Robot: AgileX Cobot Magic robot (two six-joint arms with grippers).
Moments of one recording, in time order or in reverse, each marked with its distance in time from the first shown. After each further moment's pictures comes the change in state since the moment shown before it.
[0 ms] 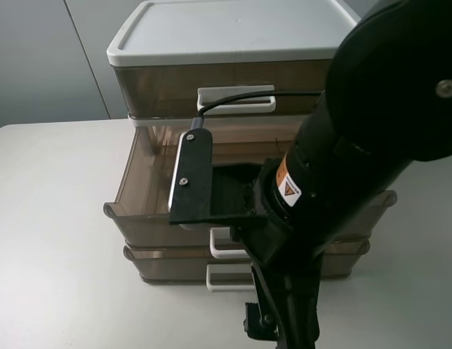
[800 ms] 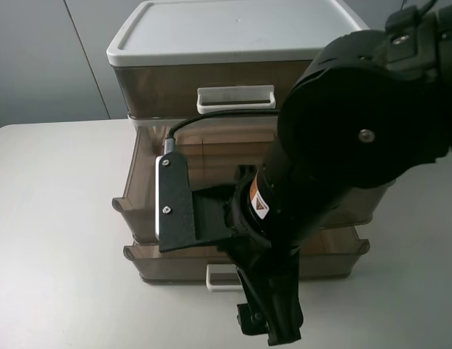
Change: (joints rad) left arm 0.000 0.000 0.000 0.000 0.000 0.000; right arm 0.004 0.081 0.000 -0.072 -0.121 -0.135
